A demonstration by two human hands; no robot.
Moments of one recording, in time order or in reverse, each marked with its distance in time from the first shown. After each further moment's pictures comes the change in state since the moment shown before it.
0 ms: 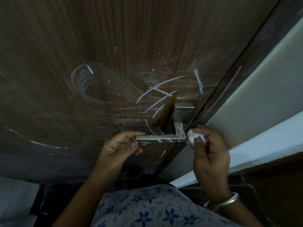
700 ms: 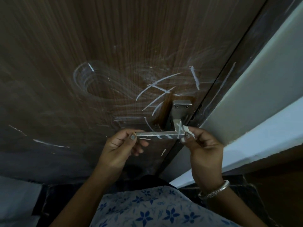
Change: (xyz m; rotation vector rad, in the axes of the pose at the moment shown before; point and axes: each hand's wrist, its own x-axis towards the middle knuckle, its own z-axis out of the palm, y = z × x) left_hand -0.001 0.001 0.007 -0.061 0.010 -0.042; right_hand 0.002 -0.001 0.014 0.341 0.031 0.362
